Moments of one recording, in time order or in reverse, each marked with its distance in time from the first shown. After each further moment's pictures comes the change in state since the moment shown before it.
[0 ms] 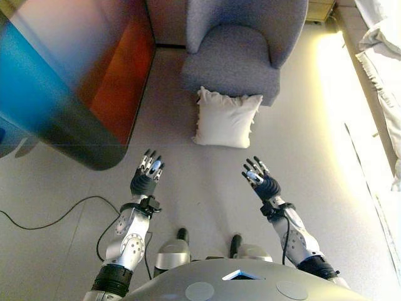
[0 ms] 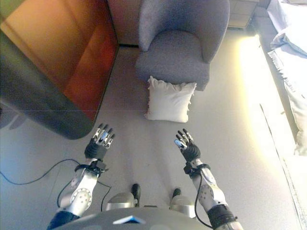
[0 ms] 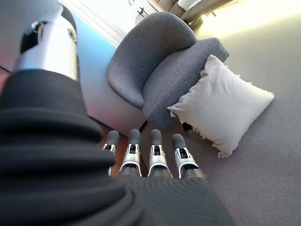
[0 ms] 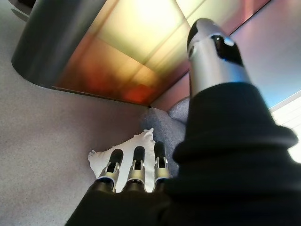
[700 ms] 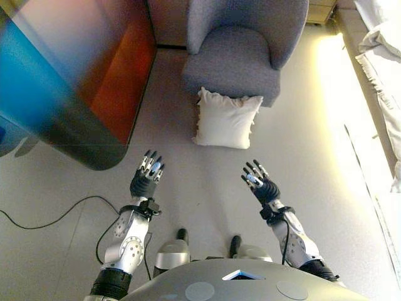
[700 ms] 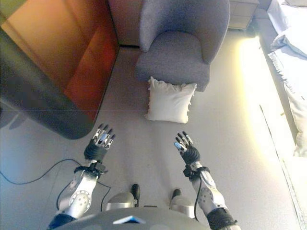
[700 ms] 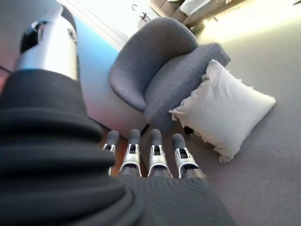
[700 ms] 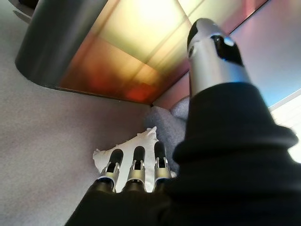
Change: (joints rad) left arm 0.040 0.003 0.002 -0.032 0.000 -0.002 -0.023; right arm 0.040 0.015 0.000 -0.006 -0.002 0.001 0.001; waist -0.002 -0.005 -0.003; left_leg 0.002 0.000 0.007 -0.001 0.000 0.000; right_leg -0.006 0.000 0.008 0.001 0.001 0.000
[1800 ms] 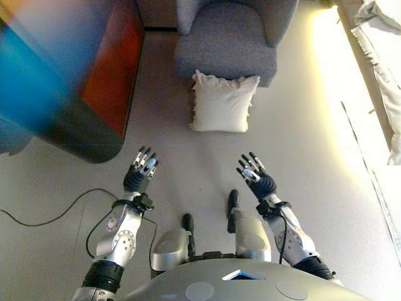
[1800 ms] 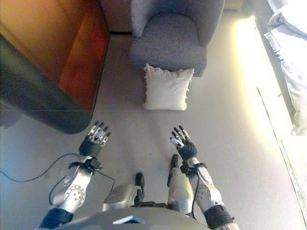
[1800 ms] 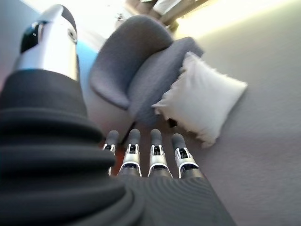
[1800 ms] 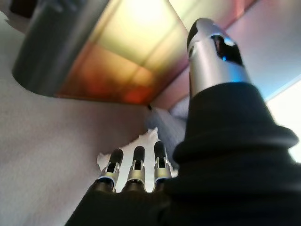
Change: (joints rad) left arm -0.064 0.046 -0.020 0.080 0.001 0.020 -0.022; right arm 0.006 0.028 -0.026 -0.025 0.019 -0.007 0.004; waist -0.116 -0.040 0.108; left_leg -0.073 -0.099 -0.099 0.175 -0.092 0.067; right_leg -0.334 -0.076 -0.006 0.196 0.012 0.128
